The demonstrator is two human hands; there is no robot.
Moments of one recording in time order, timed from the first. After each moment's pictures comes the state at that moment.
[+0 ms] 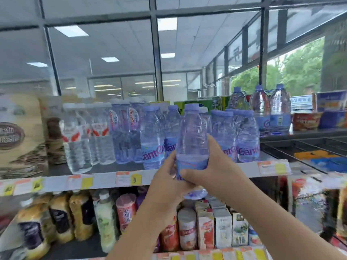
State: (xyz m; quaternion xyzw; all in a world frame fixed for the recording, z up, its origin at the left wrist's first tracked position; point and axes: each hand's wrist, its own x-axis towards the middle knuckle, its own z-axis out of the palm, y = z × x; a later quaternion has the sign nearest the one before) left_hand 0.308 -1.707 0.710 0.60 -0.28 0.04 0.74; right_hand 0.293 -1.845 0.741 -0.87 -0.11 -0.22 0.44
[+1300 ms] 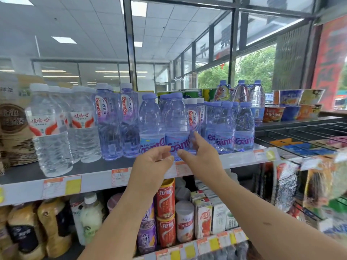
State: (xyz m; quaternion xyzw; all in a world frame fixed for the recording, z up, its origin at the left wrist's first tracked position) left_hand 0.388 -1.640 0.697 0.70 -0.20 0.09 0.69; right_hand 0.382 -1.800 0.704 -0.86 0.01 -0.32 0.40
